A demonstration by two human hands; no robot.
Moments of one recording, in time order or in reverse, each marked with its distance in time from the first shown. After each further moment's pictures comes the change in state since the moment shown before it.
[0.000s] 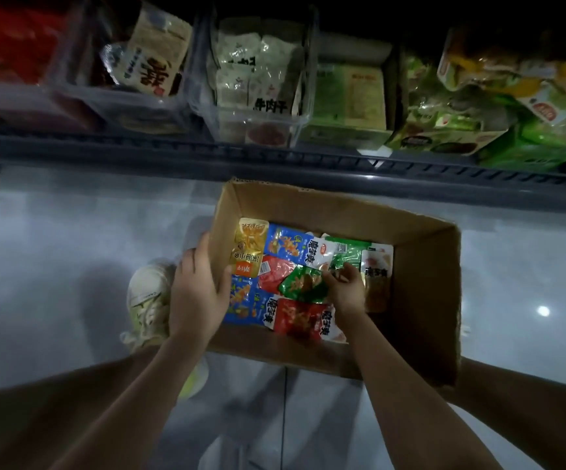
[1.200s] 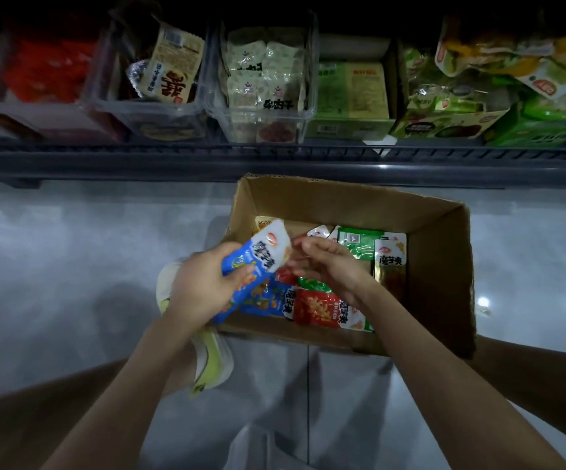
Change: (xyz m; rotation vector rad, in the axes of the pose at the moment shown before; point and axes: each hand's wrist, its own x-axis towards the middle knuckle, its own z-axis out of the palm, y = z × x) left_hand 0.005 0.015 -0.063 -0.111 -0.244 -0.020; right_hand -0.064 -0.057 0.013 0.119 -0.740 -0.097
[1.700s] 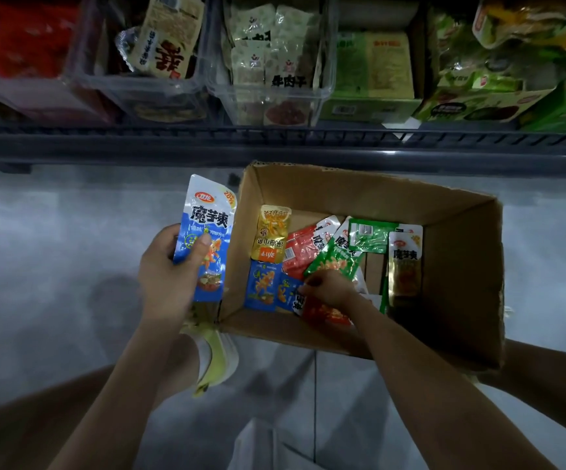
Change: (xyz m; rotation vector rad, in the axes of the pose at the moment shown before) left_hand 0.004 -0.026 -0.008 -0.526 0.321 -0.308; right_hand 0.055 0.088 -0.027 -1.103 0.051 0.222
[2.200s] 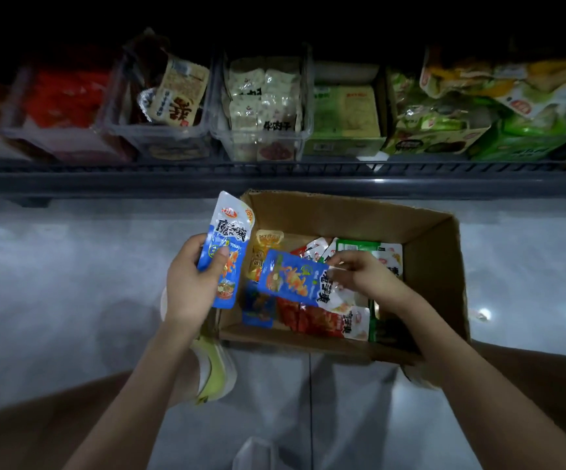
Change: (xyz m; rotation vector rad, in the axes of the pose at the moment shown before) left_hand -0.016 0.026 0.007 -0.054 -0.112 0.074; right_hand -0.106 -0.031 -0.100 0.521 0.095 -0.269
